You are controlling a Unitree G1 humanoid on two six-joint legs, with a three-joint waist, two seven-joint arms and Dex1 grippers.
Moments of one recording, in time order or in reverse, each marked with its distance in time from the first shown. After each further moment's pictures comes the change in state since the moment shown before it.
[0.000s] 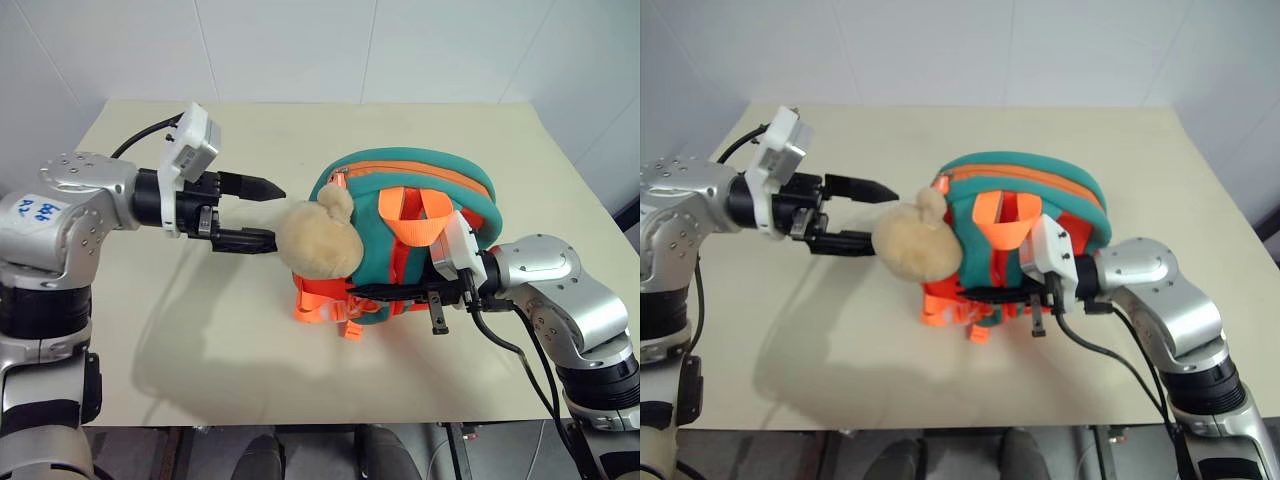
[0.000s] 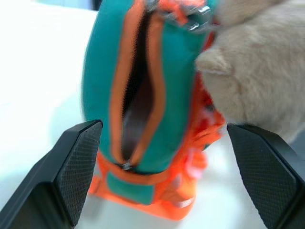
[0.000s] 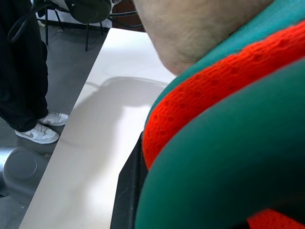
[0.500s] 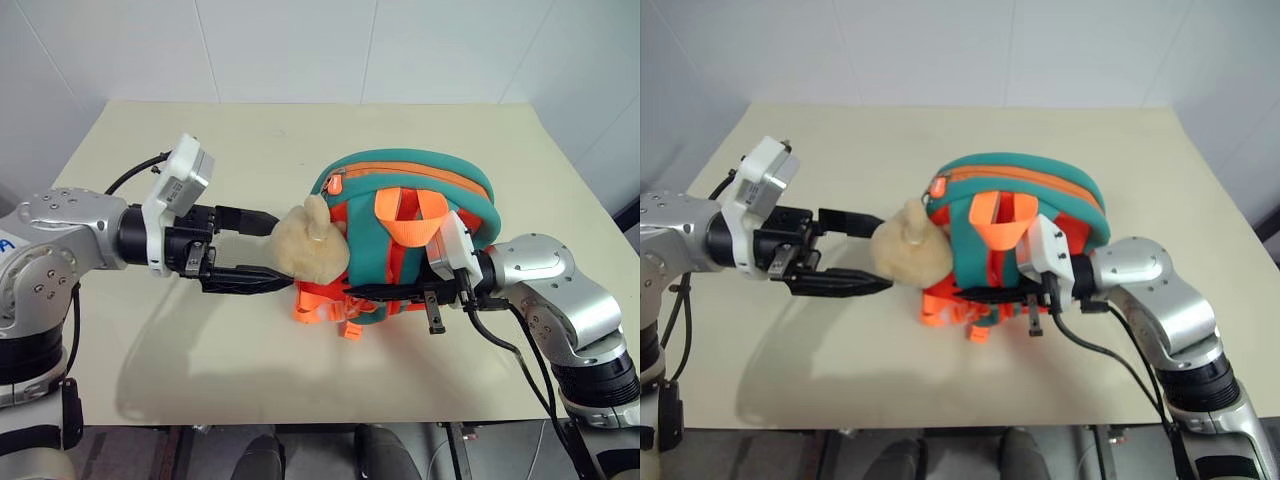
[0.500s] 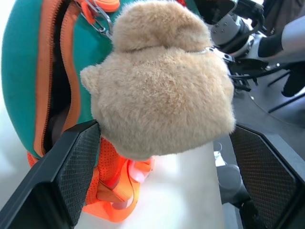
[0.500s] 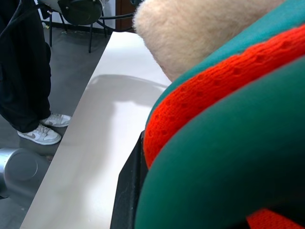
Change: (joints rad) left arm 0.106 0.037 0.103 -0.168 -0.221 0.144 0.175; right arm -0.014 0.011 0.018 0.017 -0.002 -0.020 0.005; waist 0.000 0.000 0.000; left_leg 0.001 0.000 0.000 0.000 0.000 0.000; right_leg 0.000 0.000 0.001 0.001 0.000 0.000
